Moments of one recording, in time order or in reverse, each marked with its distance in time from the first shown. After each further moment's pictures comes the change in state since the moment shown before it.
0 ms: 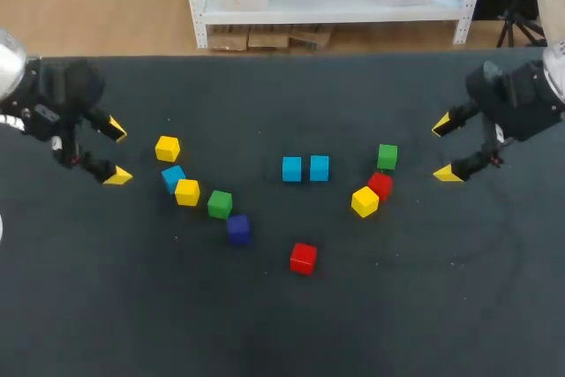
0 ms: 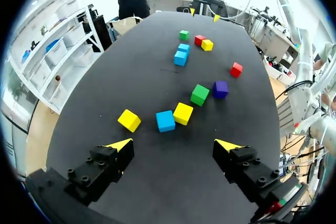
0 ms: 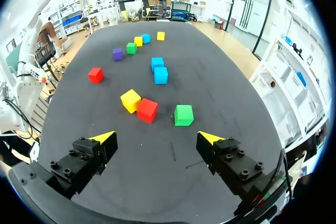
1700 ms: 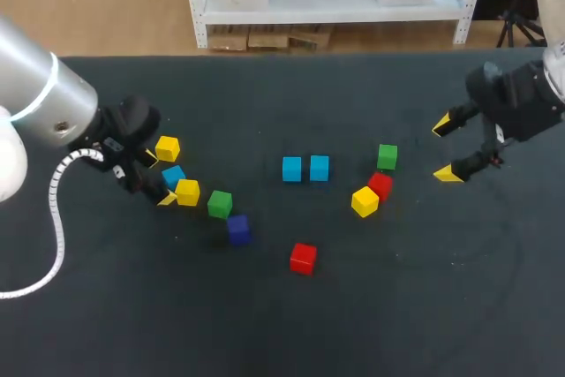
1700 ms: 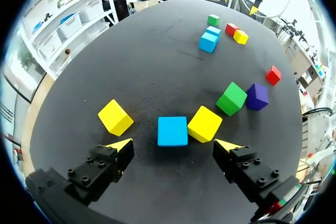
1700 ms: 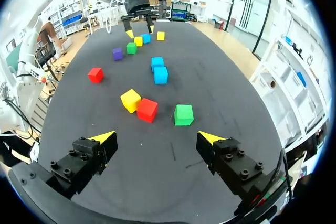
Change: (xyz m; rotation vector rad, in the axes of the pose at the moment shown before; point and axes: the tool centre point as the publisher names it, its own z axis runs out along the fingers) left arm 0.002 0.010 0.086 -0.089 0.067 -0.195; right arm 0.000 0.000 0.000 0.000 0.000 0.000
